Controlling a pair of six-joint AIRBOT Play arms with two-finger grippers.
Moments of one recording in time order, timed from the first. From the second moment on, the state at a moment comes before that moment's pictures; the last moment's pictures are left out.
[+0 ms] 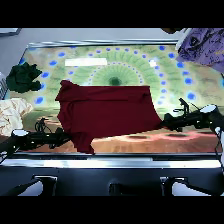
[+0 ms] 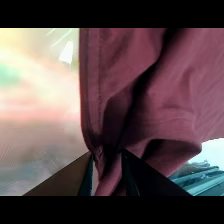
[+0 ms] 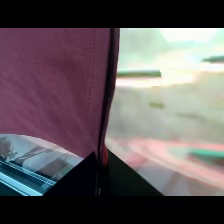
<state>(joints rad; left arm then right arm) 0.26 -1.20 0.43 0.67 -0.98 -1.28 -0.35 -1.41 0.90 -0.89 1.27 1.19</state>
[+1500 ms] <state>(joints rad) 0.26 -1.14 1.50 0.83 -1.17 -1.40 -0.35 -1.20 1.65 -0.70 1.33 1.26</state>
